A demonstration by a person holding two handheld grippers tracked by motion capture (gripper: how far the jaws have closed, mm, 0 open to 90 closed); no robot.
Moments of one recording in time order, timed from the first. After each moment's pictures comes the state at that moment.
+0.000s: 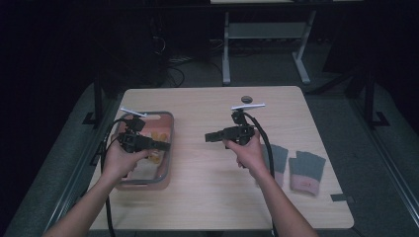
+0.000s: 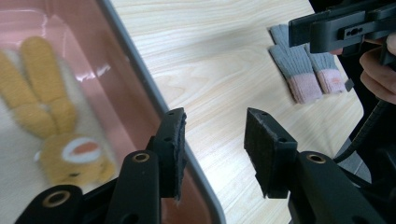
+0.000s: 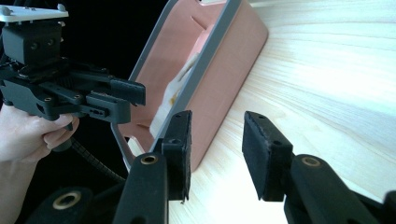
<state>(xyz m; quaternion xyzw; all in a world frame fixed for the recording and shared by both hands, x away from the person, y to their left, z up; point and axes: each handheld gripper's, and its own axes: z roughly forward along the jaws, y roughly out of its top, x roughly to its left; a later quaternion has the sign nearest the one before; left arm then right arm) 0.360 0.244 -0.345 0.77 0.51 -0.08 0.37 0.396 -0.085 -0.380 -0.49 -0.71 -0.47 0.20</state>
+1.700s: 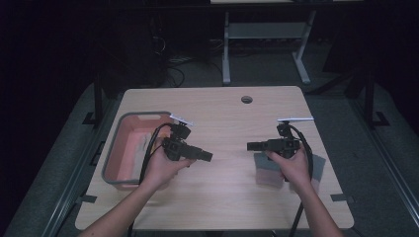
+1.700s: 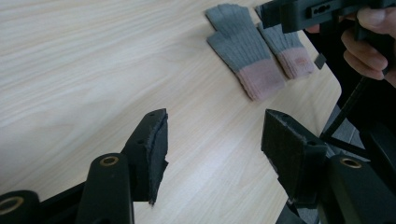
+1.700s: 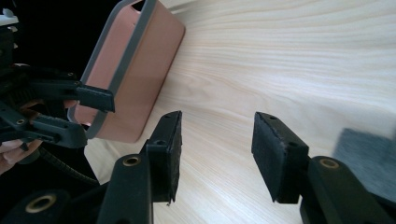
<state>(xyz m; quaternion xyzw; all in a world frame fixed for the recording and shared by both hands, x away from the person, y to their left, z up) 0.345 0.133 -0.358 0.82 0.42 -0.09 0.37 0.359 -0.200 -0.396 -0.55 -0.69 -0.45 0.14</state>
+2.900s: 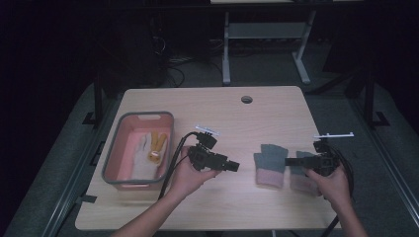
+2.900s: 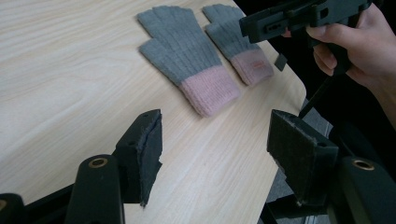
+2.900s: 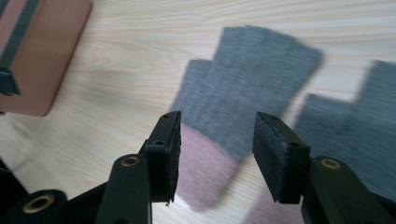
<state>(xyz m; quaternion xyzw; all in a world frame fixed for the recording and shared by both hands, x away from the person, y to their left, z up) 0.326 0.071 -0.374 0.82 0.38 -0.12 0.41 0.316 -0.293 -0.417 -0.61 -0.70 -0.38 0.05</state>
